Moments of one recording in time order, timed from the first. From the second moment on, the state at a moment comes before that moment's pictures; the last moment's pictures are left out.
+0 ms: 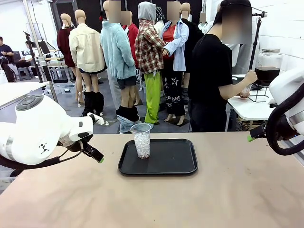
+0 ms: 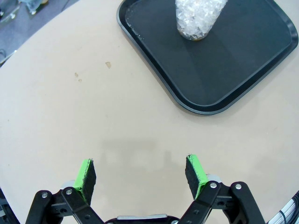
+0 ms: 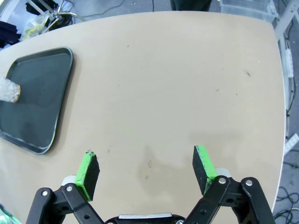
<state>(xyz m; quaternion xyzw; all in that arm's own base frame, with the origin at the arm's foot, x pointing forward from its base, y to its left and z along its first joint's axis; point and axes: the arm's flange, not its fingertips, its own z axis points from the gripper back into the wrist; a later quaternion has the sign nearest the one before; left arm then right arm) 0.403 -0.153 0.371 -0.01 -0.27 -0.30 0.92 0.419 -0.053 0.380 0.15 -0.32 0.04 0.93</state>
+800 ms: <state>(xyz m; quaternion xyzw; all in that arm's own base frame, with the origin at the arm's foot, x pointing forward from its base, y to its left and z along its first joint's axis) 0.403 -0.153 0.371 -0.01 -0.27 -0.30 0.92 0.419 -0.053 0.380 0.15 -0.32 0.04 0.93</state>
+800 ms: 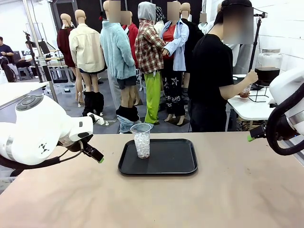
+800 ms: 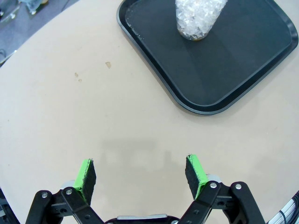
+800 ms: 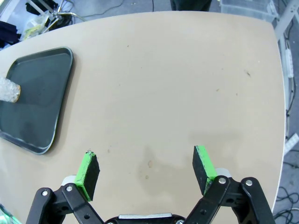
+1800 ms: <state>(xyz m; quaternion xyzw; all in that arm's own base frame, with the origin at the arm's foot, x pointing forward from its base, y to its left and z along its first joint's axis) 0.403 -0.153 0.371 -0.01 -0.27 -0.30 0.92 0.419 -0.053 0.380 0.15 -0.32 0.04 0.93</state>
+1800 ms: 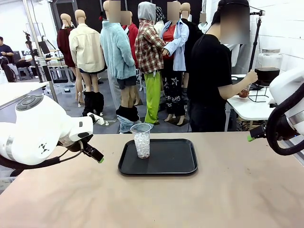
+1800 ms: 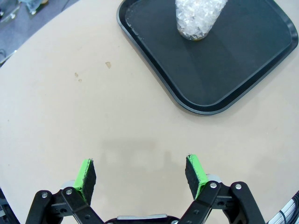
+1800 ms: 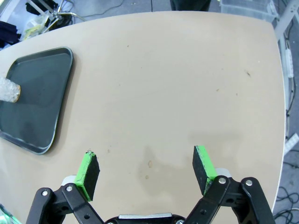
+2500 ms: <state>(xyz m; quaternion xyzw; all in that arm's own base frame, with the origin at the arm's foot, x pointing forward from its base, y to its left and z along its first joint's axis) 0.403 -0.153 0.371 -0.01 -0.27 -0.30 0.92 0.419 -0.053 0.380 0.15 -0.32 0.04 0.93</state>
